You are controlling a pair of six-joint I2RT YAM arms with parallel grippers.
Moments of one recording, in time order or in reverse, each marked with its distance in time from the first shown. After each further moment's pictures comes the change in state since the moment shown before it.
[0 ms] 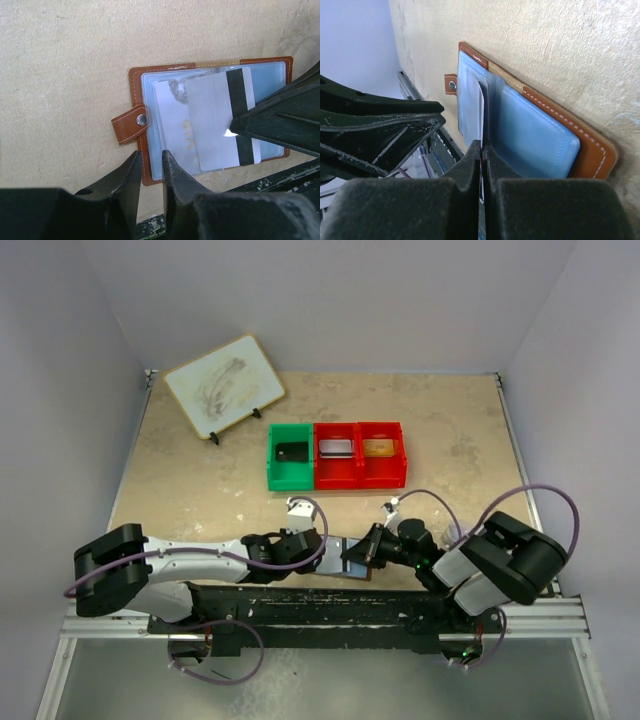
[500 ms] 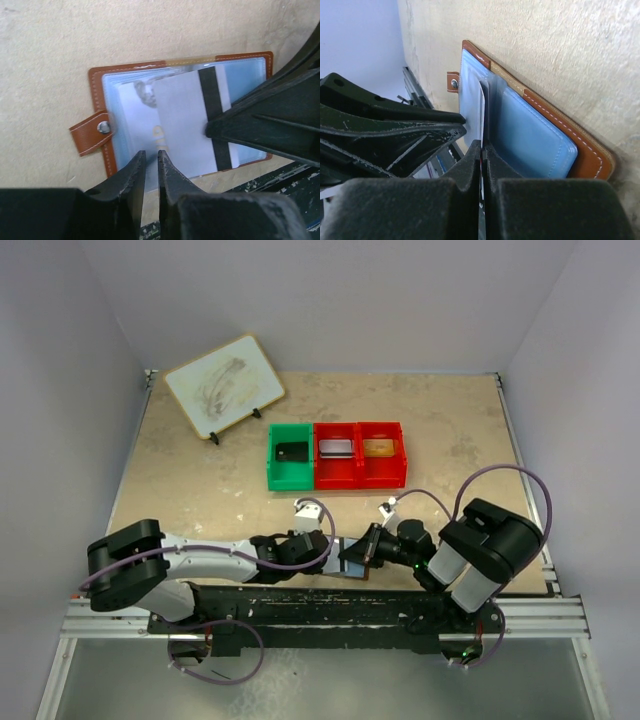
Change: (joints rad) left arm 0.000 0.090 0.000 0.136 0.052 0.004; right arm -0.001 0.128 0.014 0.145 -0.028 -0.013
